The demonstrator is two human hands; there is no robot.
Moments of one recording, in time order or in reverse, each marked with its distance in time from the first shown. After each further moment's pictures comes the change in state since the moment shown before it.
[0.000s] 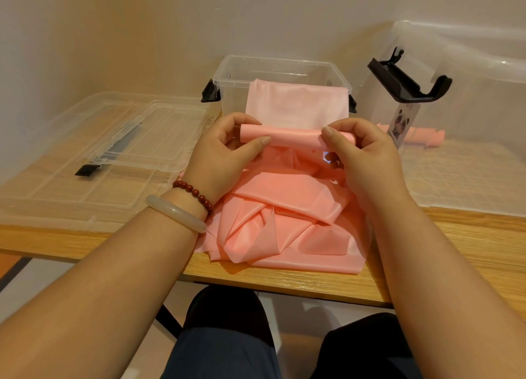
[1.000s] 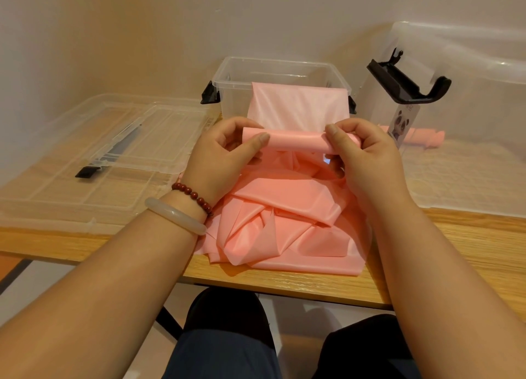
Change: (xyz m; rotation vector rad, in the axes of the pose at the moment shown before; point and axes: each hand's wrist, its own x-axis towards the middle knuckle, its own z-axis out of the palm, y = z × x) left_hand -0.002 0.005 -0.001 0.010 0.002 0.014; right_hand -0.002 -0.003 0.002 0.001 0.035 -0.022
